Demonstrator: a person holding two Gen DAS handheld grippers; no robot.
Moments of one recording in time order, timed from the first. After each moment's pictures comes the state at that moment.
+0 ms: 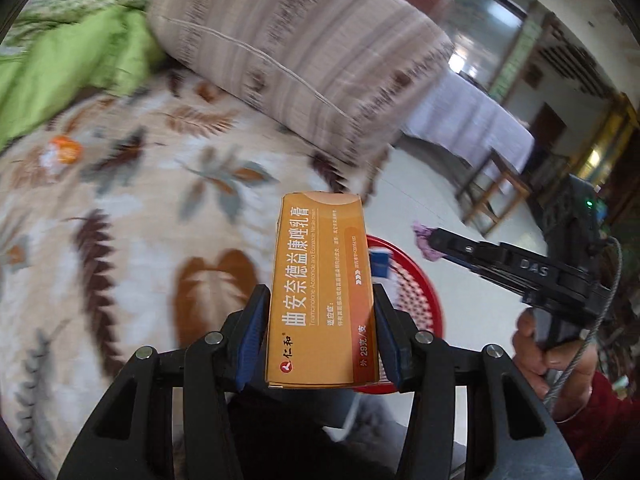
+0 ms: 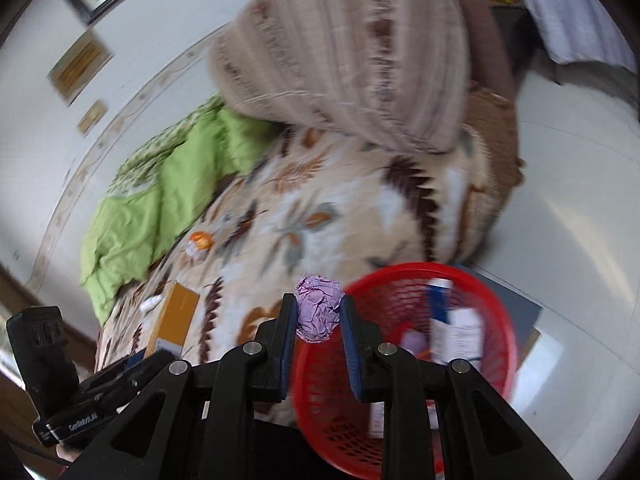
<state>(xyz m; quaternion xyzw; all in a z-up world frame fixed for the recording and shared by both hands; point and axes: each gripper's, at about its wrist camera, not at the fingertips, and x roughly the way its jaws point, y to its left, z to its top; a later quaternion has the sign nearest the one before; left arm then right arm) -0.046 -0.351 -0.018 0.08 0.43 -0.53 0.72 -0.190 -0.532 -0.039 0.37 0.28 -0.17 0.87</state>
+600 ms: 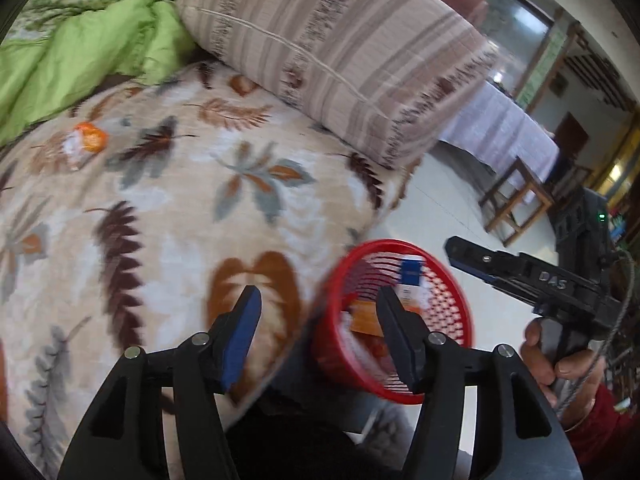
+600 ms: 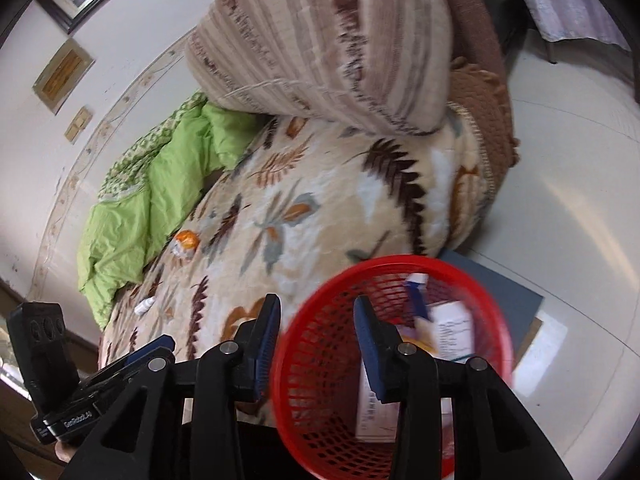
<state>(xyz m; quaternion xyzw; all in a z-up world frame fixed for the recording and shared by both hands) -0.008 -0.319 -0.025 0.07 0.44 -0.47 0.77 -0.173 -0.545 -0.056 0.39 0.29 -0.15 0.86</state>
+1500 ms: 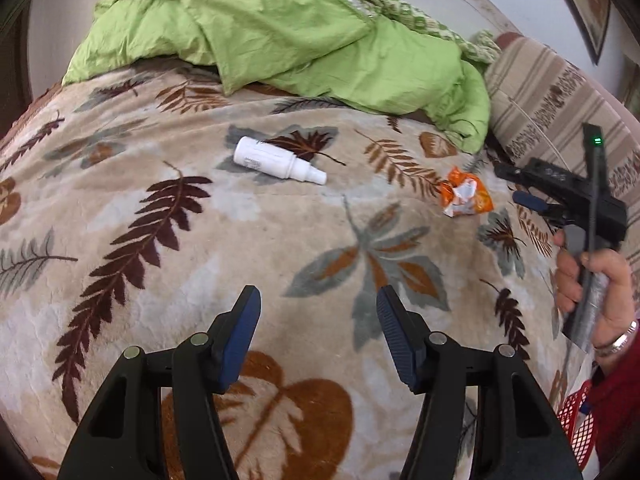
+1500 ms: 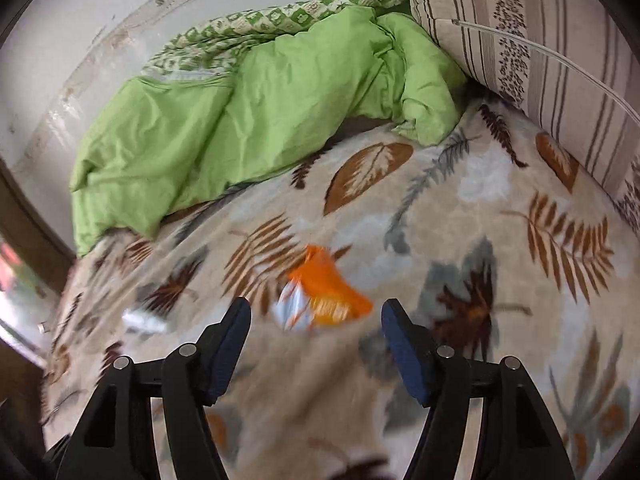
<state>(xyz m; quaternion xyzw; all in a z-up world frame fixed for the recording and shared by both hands) 0.198 -0.058 -0.075 -0.07 0.43 -0.15 0.89 0.271 -0.412 -0.059 0.19 0.37 -0.03 0.91</state>
